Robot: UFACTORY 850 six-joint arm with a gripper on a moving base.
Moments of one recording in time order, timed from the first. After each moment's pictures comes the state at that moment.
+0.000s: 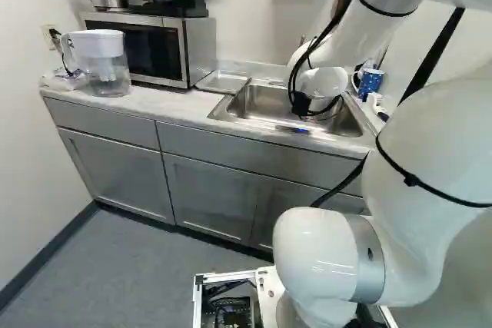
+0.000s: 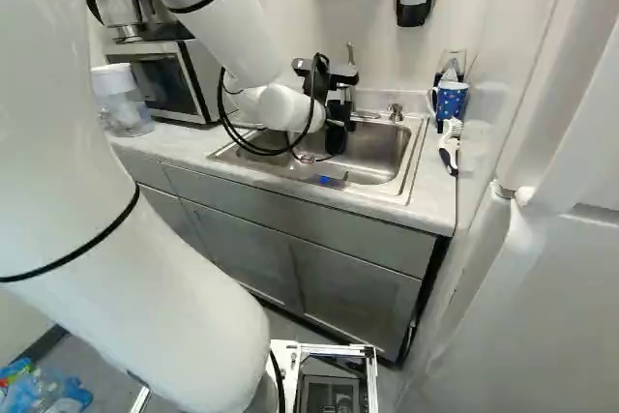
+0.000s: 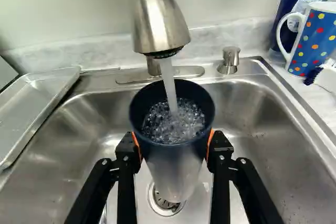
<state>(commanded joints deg) -14.8 3.6 -36.6 8.7 24.5 0.0</state>
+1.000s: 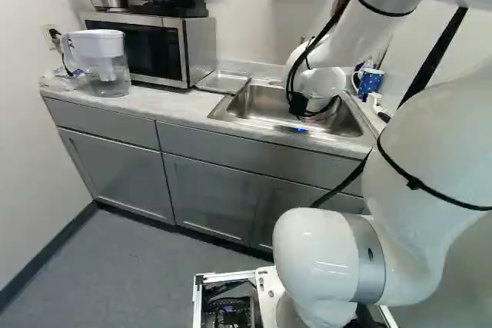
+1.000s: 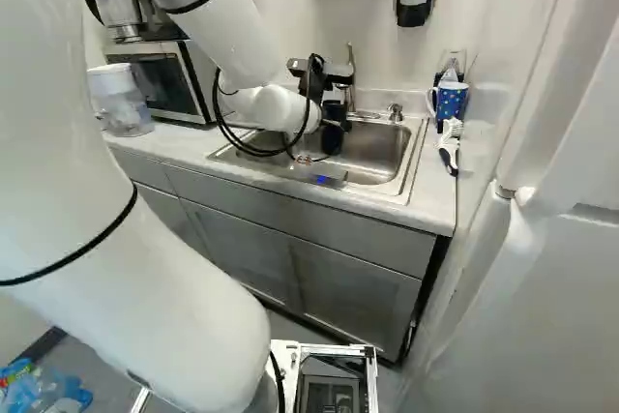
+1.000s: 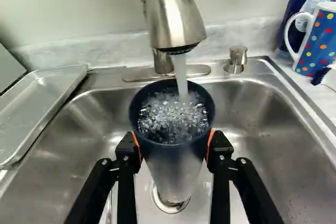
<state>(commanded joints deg) -12.8 4.5 -35.7 8.7 24.5 0.0</state>
